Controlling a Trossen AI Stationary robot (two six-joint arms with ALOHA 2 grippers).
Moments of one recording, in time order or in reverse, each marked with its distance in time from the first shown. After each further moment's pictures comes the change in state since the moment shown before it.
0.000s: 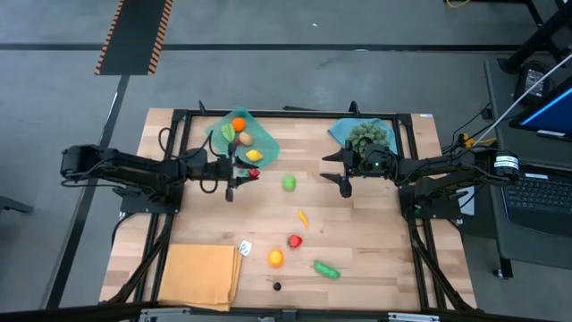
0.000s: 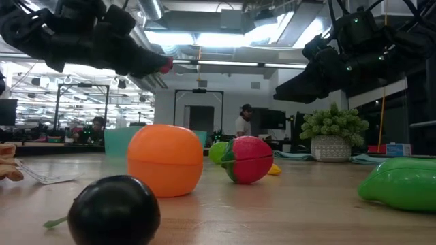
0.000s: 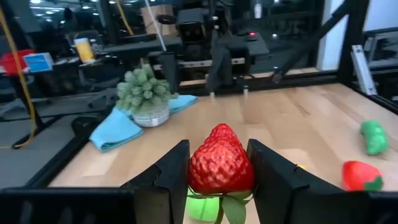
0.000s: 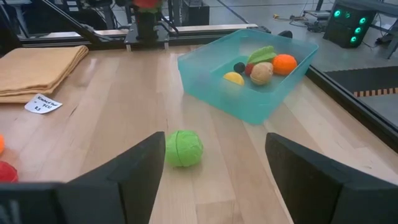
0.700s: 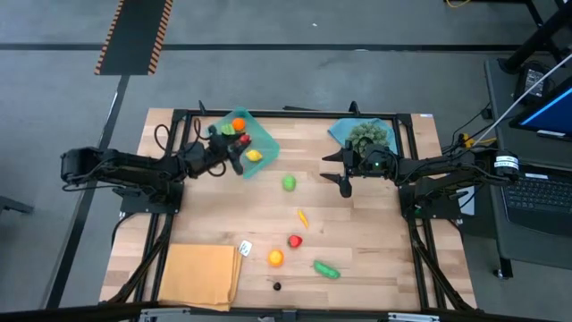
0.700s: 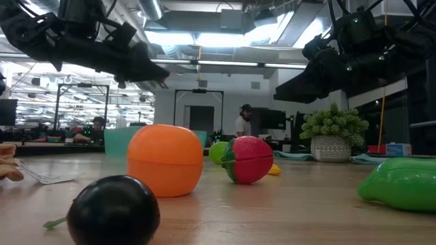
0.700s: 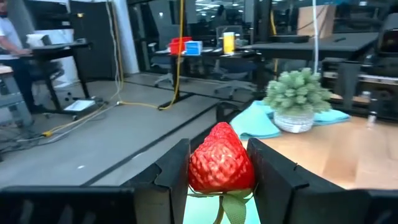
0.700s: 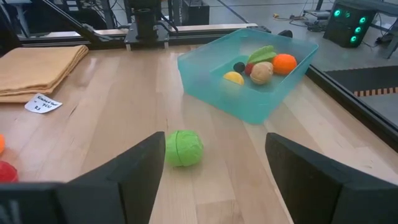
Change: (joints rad) left arm 0.101 0.000 0.000 0.052 -0.501 -0.097; right arm 0.000 0.000 0.000 -0.001 0.000 0.001
